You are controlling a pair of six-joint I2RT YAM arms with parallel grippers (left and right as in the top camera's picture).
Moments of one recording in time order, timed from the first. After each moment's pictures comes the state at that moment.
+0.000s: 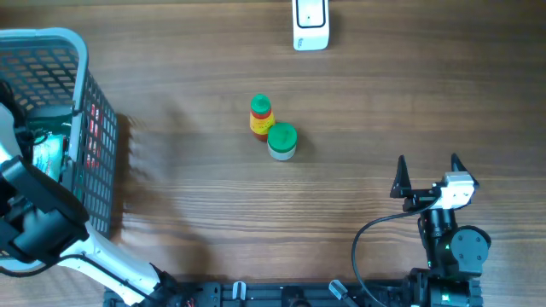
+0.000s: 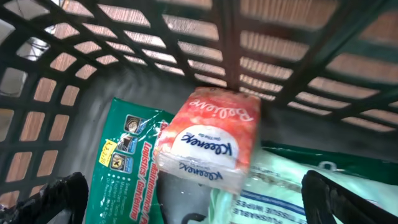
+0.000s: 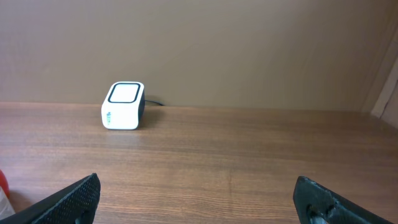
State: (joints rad) left arm 0.67 2.04 1.70 -1.23 -0.59 -1.19; right arm -0.12 0.02 0.01 0.00 -0.14 -0.03
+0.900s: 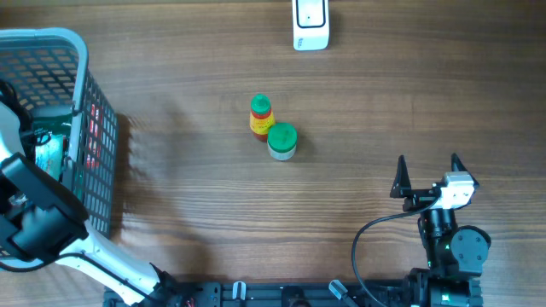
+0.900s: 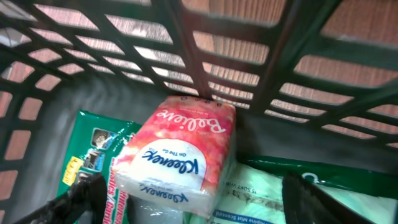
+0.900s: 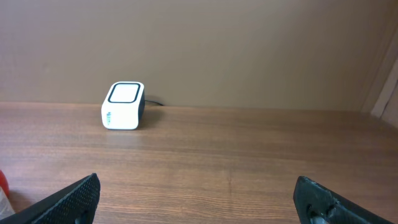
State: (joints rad) left arm 0.67 2.06 1.64 -1.09 -0.60 -1.14; right arm -0.12 0.02 0.01 0.00 -0.14 -0.03
